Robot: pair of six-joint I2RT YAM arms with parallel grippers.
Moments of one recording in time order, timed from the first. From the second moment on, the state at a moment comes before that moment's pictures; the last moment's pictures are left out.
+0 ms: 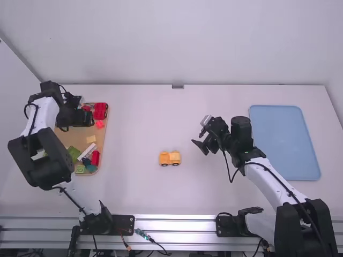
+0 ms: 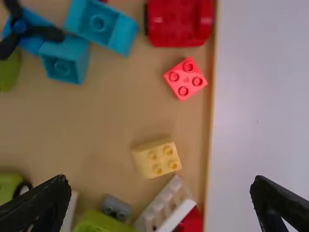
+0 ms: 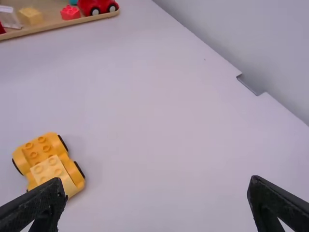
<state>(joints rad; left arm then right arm) 0.48 1.91 1.56 -0.98 0.17 0.45 0.21 1.28 0.60 0.08 -0.59 -0.55</state>
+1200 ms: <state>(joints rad) 0.50 1.91 1.38 -0.84 0.19 1.53 0.18 1.28 0.60 0.07 -0.59 -0.58</state>
